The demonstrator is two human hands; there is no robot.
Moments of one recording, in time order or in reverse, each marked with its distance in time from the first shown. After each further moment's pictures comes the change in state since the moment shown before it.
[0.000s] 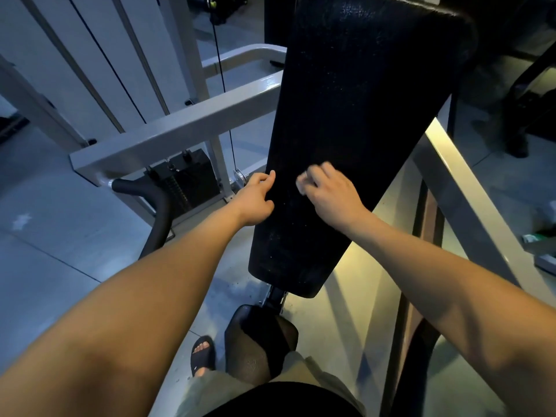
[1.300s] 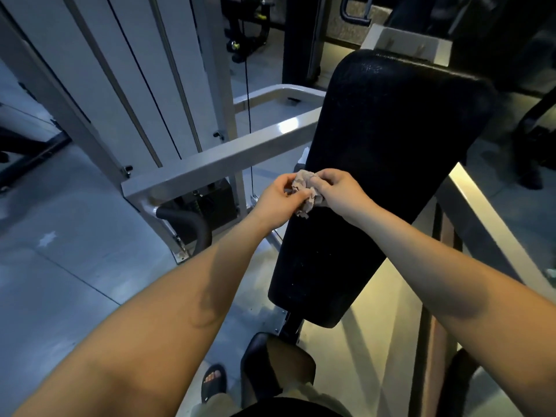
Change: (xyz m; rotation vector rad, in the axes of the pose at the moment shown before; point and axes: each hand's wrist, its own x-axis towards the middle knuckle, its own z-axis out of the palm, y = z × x) left_hand -0.018 0.022 -0.060 -0.692 0.219 0.048; right_hand 0.098 -0.021 -0.047 1.311 -0.210 0.910
